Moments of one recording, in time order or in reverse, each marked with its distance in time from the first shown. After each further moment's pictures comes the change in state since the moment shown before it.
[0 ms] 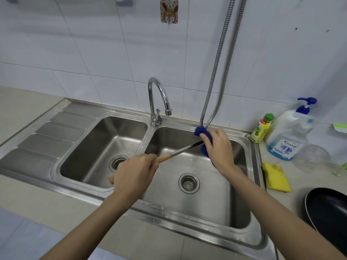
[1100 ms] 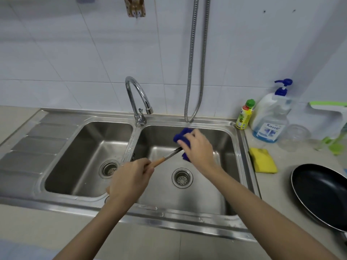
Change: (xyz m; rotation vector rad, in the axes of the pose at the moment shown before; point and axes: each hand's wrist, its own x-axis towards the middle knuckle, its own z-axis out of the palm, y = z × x) left_hand 0.009 0.012 0.022 -0.079 -0.121 -0.026; right_hand -0.022 -0.013 0.011 -0.099 -0.103 0.027
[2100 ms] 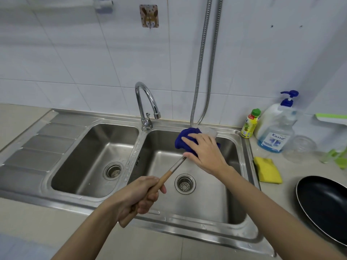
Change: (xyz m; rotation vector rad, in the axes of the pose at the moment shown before) left_hand -0.014 -0.008 -0.008 -1.206 -0.784 -0.487; right_hand 0.010 0.027 -0.010 -0.199 -0.050 -0.448
